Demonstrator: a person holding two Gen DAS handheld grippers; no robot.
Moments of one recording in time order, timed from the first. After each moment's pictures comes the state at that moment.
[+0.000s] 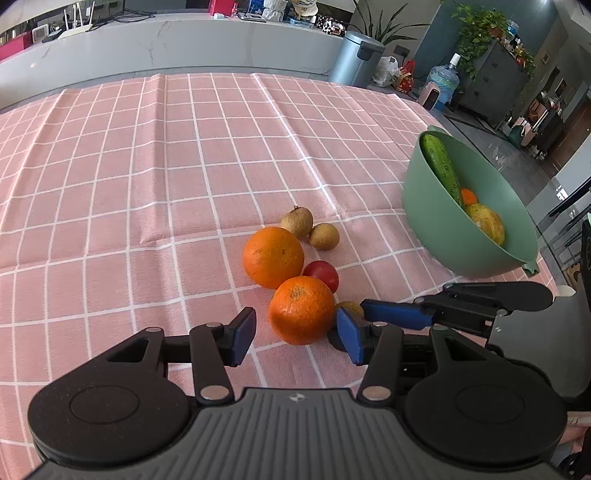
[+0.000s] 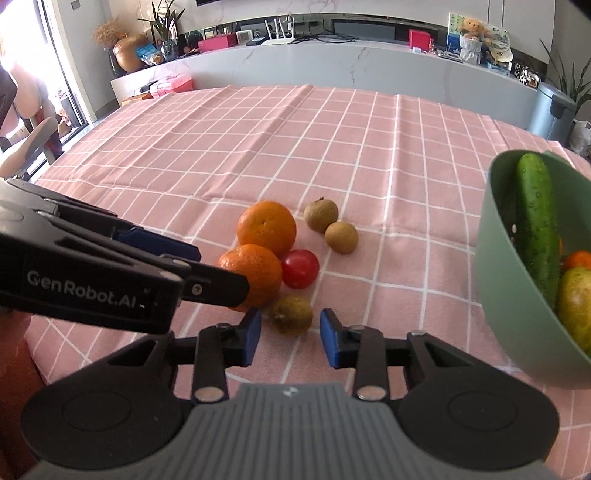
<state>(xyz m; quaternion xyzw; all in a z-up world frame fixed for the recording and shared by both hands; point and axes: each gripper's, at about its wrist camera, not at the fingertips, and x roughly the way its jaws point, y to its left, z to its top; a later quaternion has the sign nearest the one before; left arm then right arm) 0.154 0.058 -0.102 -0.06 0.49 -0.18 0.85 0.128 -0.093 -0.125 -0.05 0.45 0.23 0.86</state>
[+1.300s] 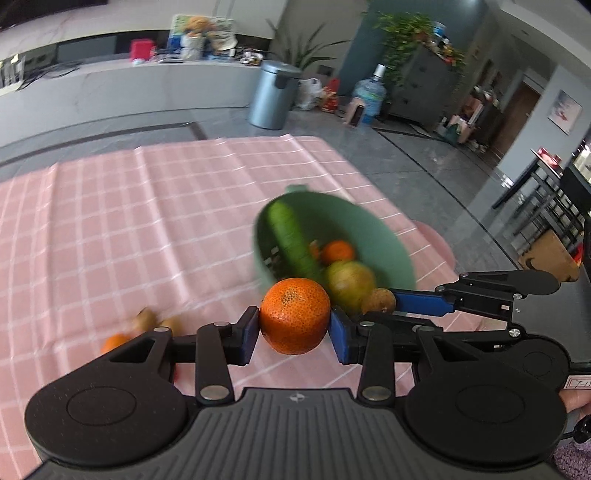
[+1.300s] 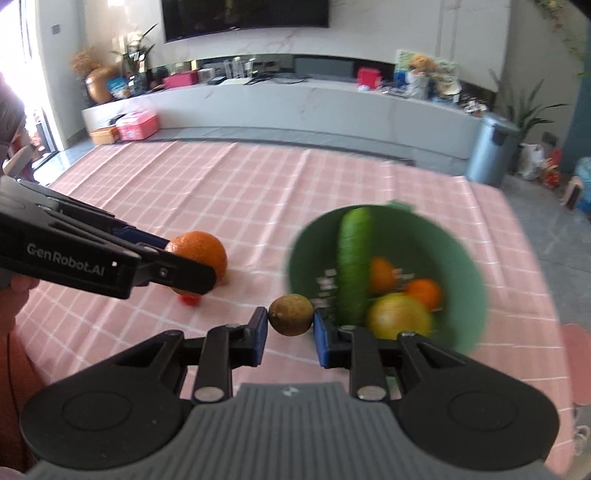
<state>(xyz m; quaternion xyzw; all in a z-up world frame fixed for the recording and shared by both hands) 0.159 -0.049 -0.015 -0.03 0.43 -0.28 0.86 0.101 -0.226 -0.025 -0.06 0.39 0.15 0.91</state>
